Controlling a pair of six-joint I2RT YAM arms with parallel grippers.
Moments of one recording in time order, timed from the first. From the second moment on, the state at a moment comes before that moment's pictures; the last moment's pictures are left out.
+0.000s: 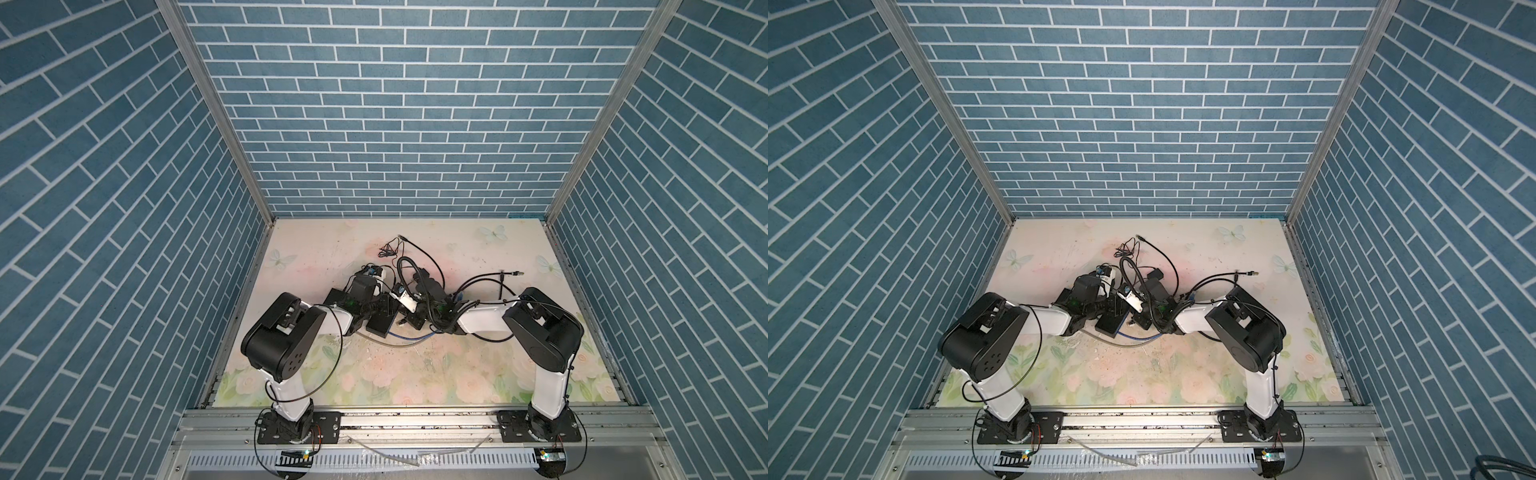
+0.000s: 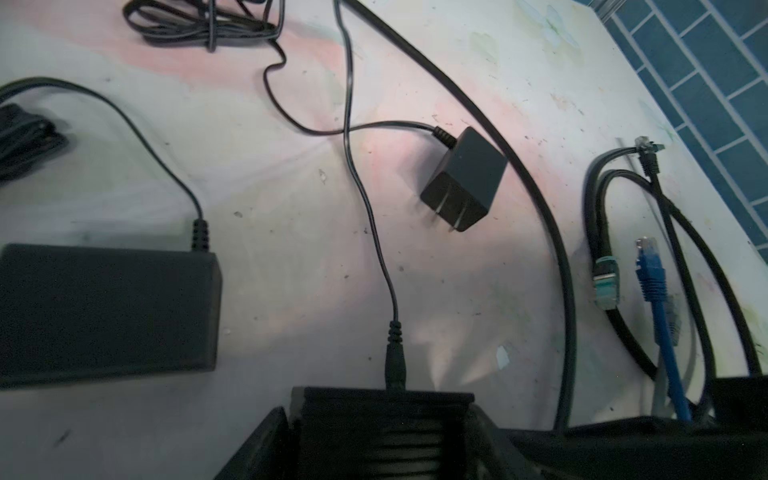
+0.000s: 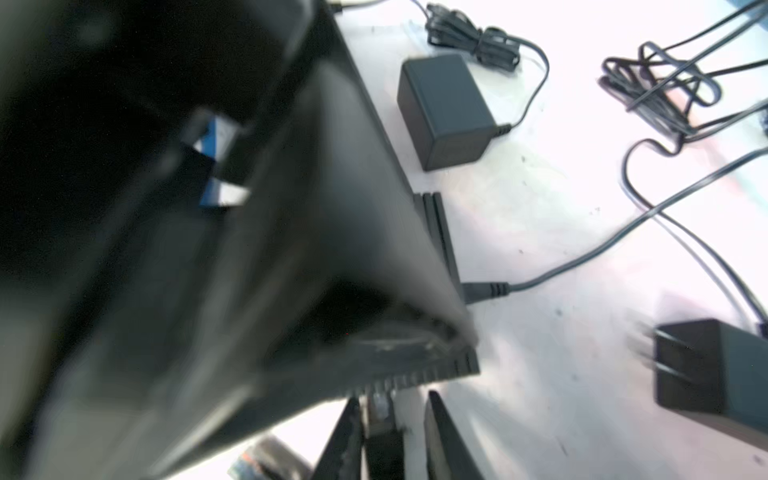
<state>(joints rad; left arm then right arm) -0.52 1.75 0.68 0.39 0.20 -0.37 0.85 1.90 0.92 0.26 -0.13 -0.23</state>
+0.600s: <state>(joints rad) -0.53 1.72 0.82 0.14 0.21 -0.30 0.76 1.62 0.83 0.19 -0.10 -0.20</state>
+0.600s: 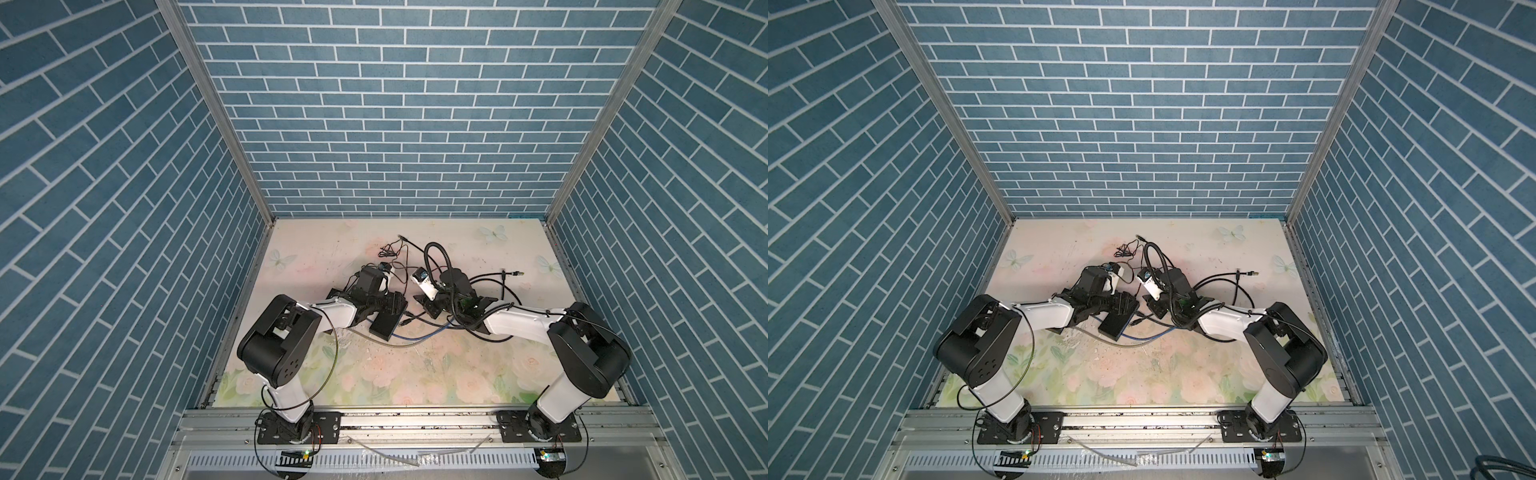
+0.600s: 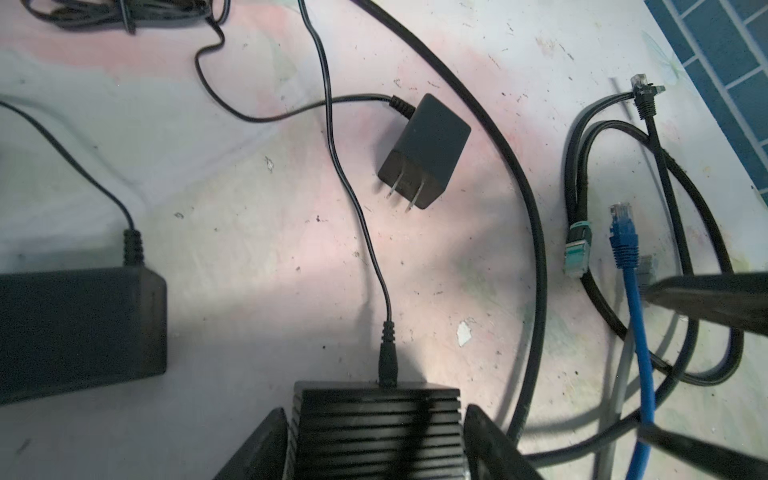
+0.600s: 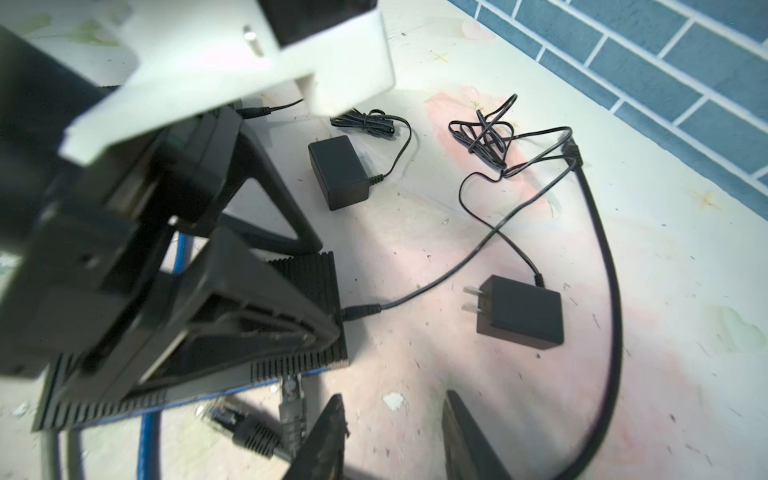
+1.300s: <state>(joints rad) -0.51 1.59 0.84 0.08 0.15 -0.23 0.76 1.48 0.82 0.07 -0.03 -0.16</state>
